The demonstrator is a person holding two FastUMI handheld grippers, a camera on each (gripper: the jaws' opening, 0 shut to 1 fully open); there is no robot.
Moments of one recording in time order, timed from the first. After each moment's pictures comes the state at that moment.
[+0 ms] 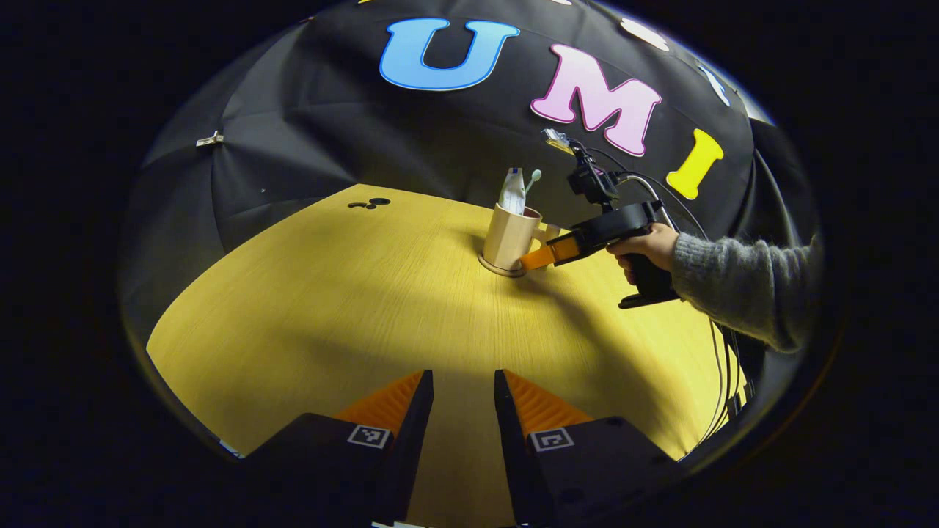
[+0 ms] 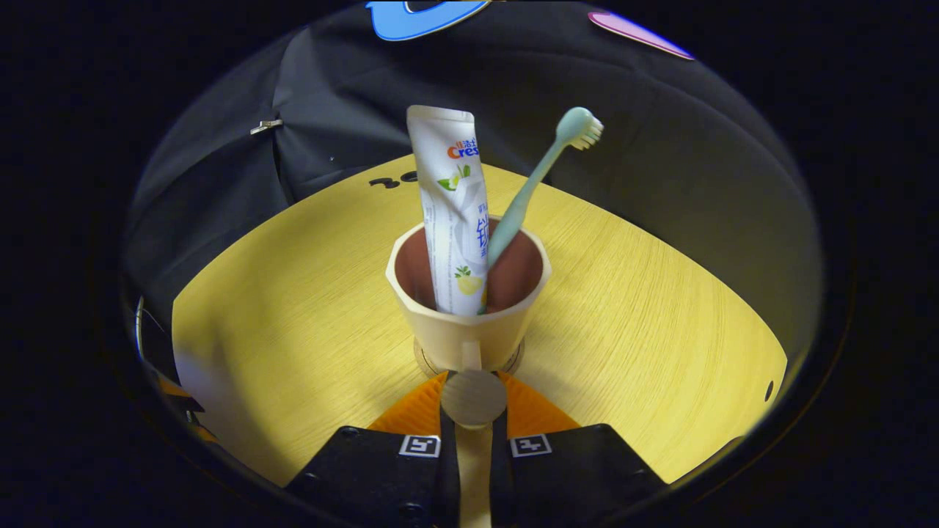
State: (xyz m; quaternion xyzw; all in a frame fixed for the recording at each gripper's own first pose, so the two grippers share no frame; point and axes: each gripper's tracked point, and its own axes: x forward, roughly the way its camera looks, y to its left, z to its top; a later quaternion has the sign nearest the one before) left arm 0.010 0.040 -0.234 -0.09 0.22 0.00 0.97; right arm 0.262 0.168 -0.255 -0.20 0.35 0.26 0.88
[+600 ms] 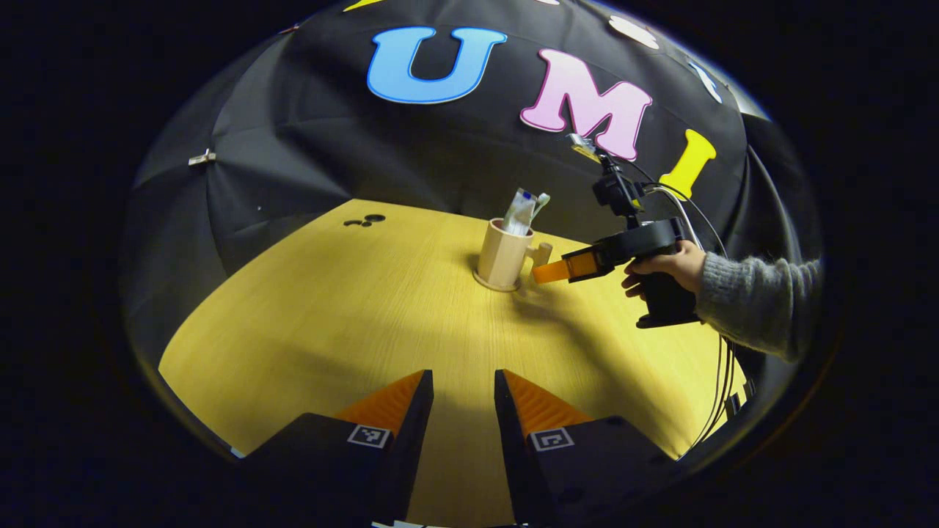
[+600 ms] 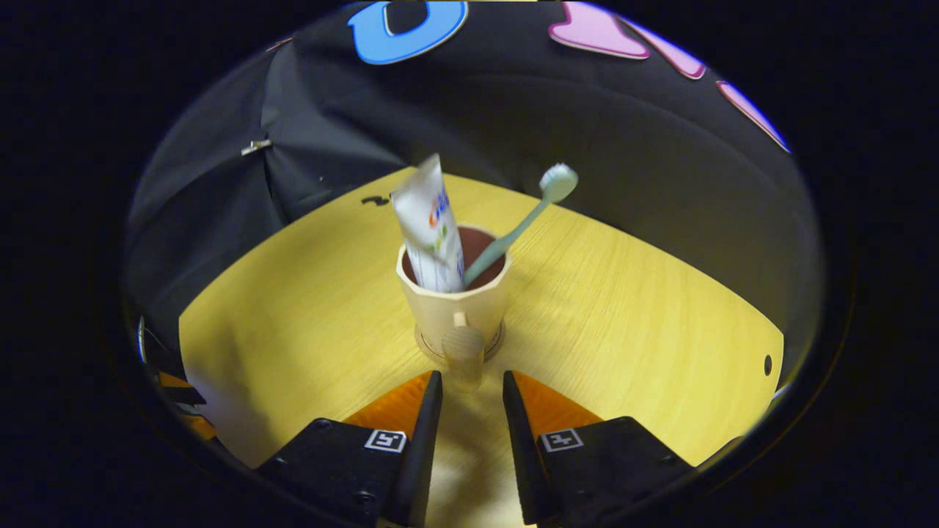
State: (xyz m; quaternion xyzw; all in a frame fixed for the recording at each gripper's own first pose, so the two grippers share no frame) left arm 0.011 0.037 -0.193 -0.07 0.20 -0.01 0.98; right arm 0.246 0.169 -0.209 -0.15 0.30 0.23 0.91
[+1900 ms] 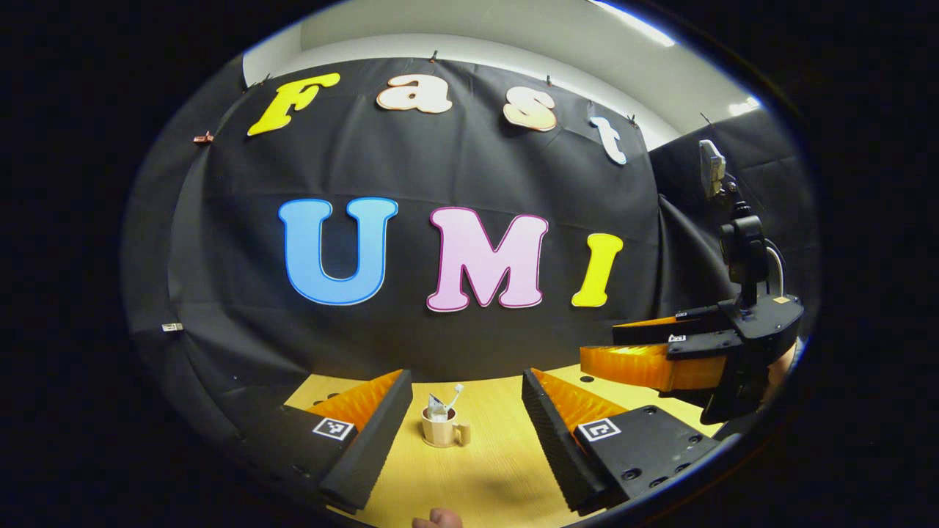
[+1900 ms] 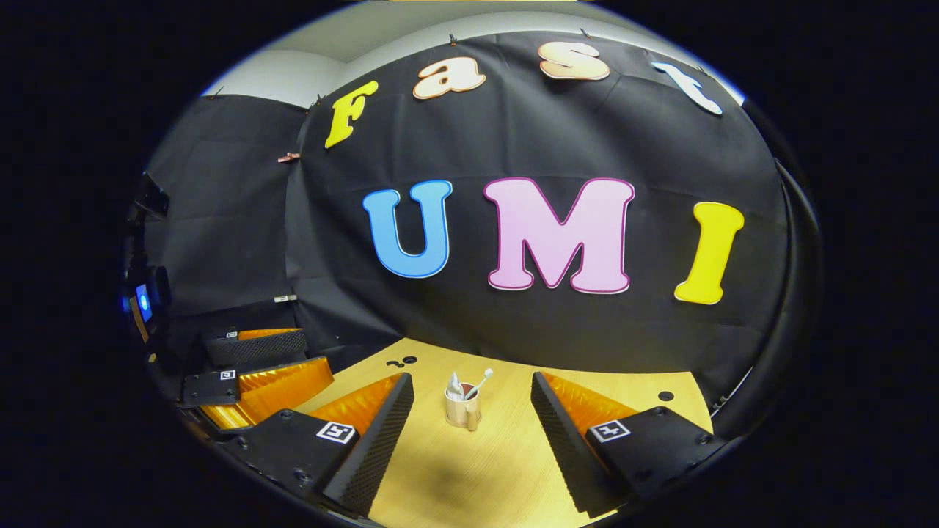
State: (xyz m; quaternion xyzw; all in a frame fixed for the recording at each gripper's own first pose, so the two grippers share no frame) left arm -0.033 -0.045 0.091 0.03 -0.06 -0.10 0.99; right arm 0.014 0.123 0.091 -0.07 0.01 0.17 0.98
